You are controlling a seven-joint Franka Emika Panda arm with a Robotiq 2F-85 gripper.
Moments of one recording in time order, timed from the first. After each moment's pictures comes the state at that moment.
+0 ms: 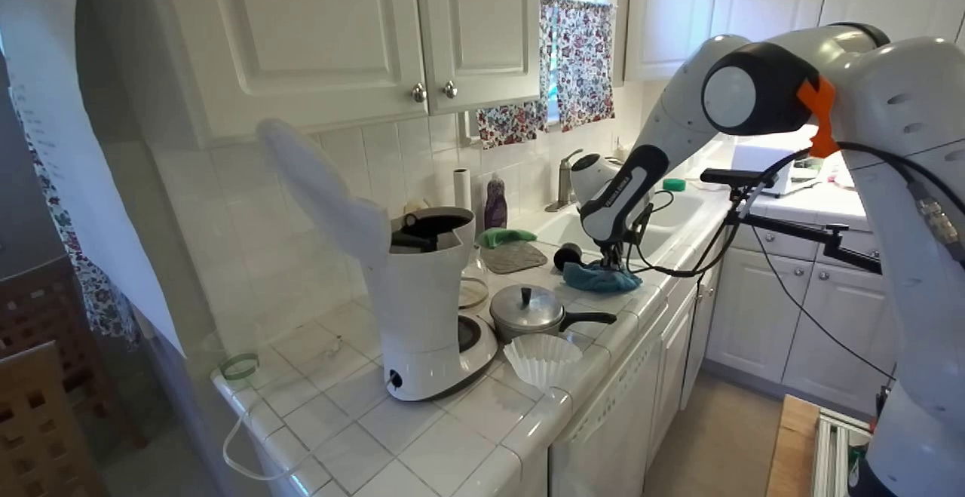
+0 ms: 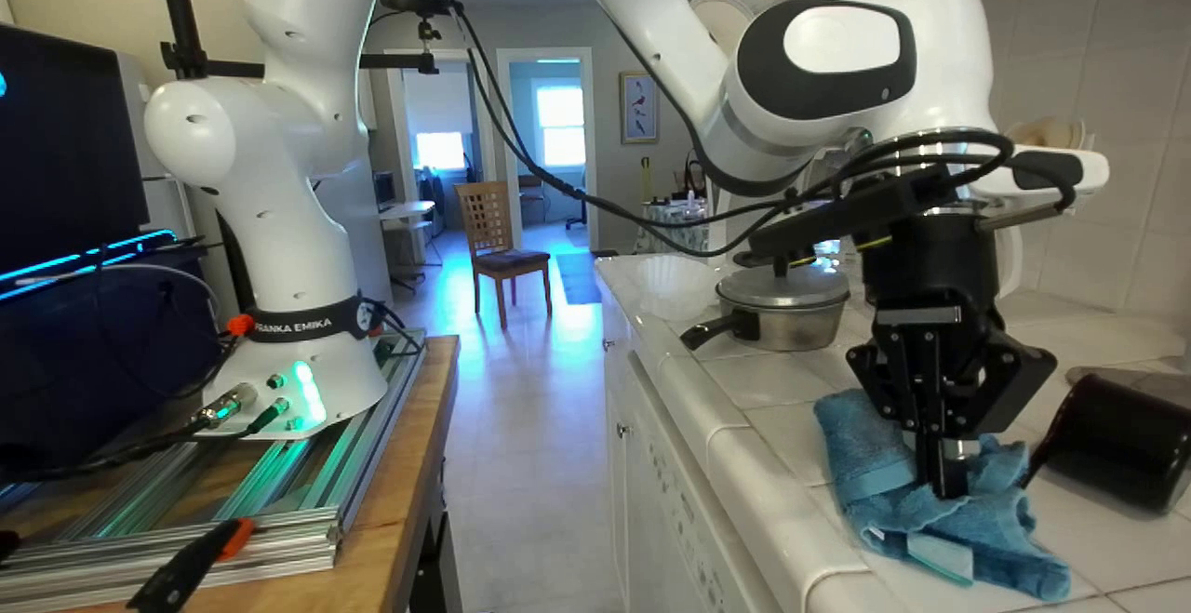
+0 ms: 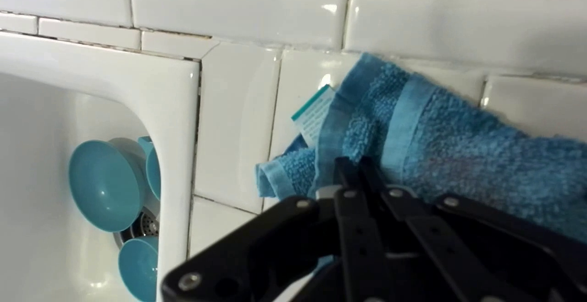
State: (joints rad) arm -0.28 0.50 -0.28 -1.90 -0.47 2.45 -0.28
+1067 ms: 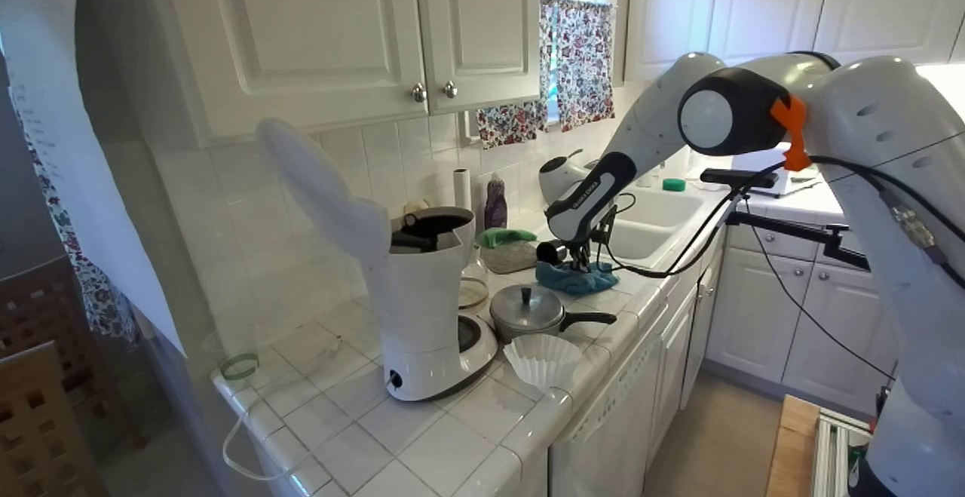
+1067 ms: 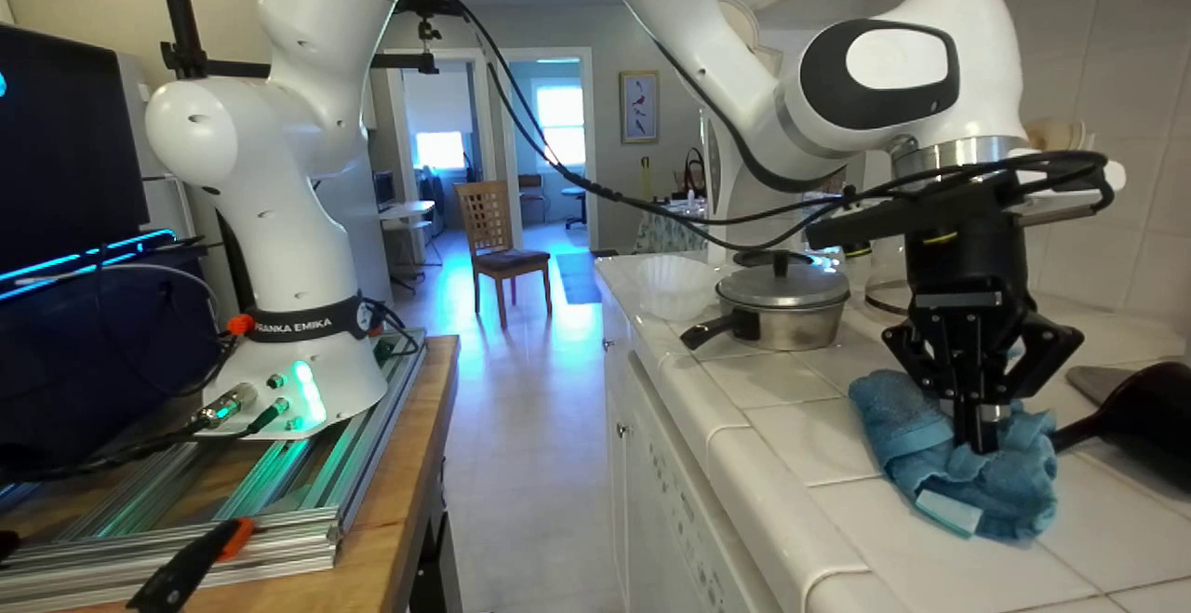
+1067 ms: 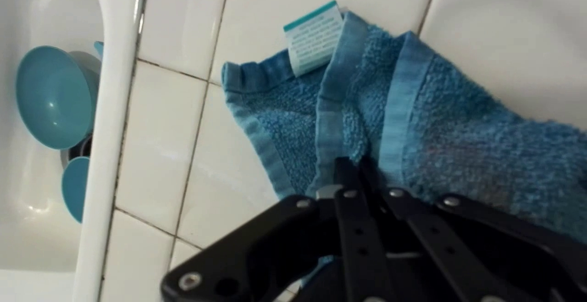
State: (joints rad) arm -0.27 0.61 -0.19 -1.72 -0.41 2.36 -0.38
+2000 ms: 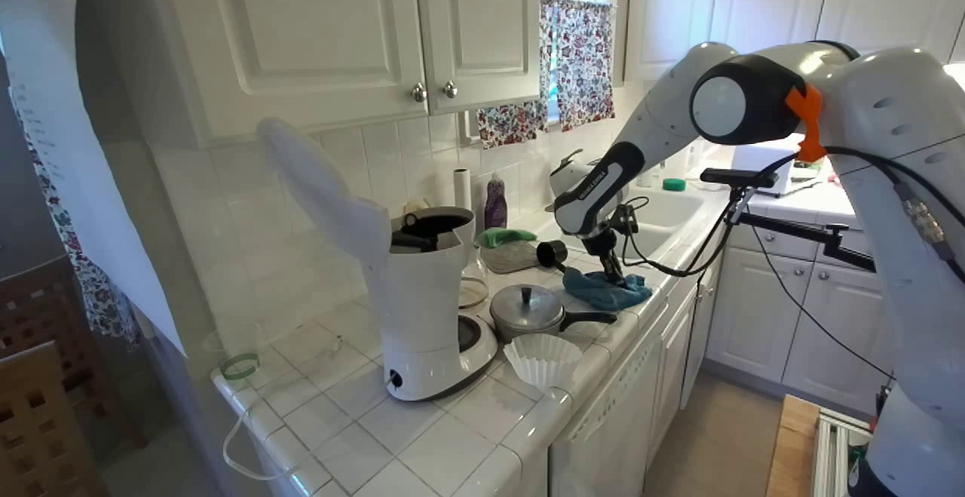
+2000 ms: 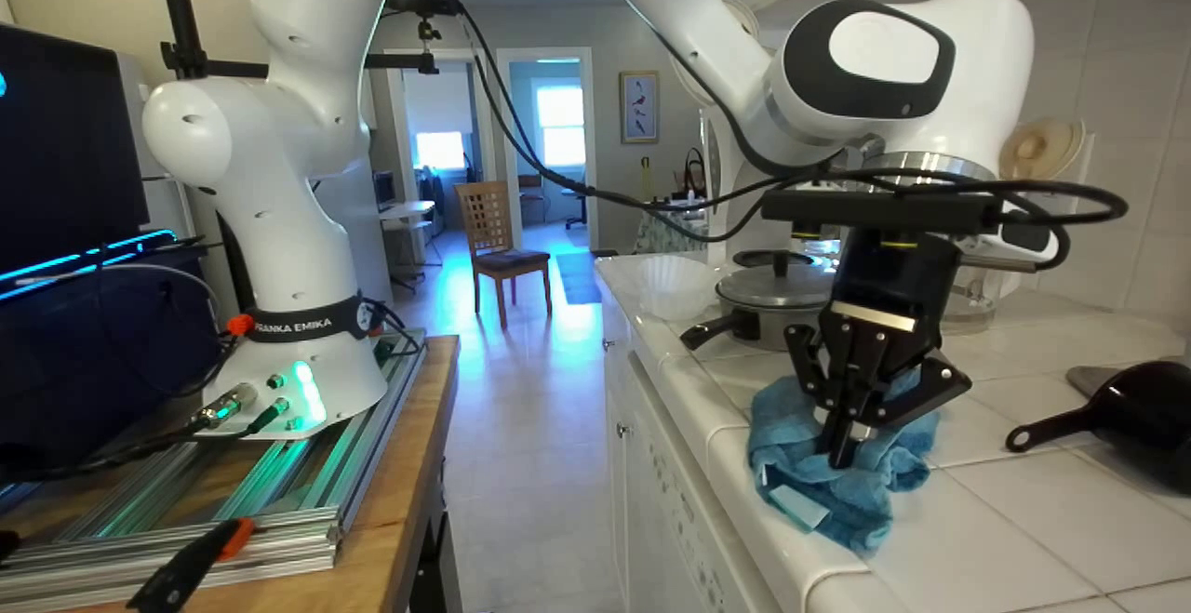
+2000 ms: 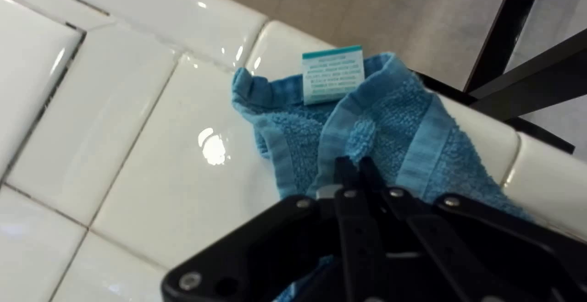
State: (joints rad) arm -0.31 0.56 -0.18 -1.77 -0.36 2.04 -0.70
